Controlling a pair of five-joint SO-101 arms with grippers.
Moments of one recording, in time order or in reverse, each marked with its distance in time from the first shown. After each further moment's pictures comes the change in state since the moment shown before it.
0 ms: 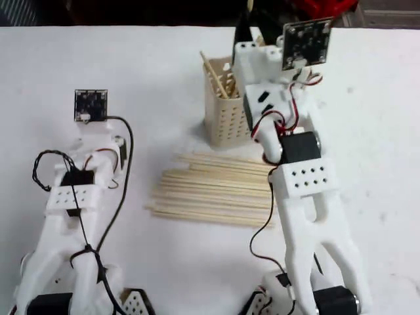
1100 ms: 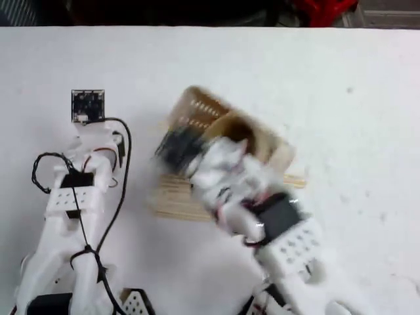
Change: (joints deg) left arm -0.5 -0.2 1.6 -5.3 0.0; right arm -23.7 -17.3 16.2 57.1 31.7
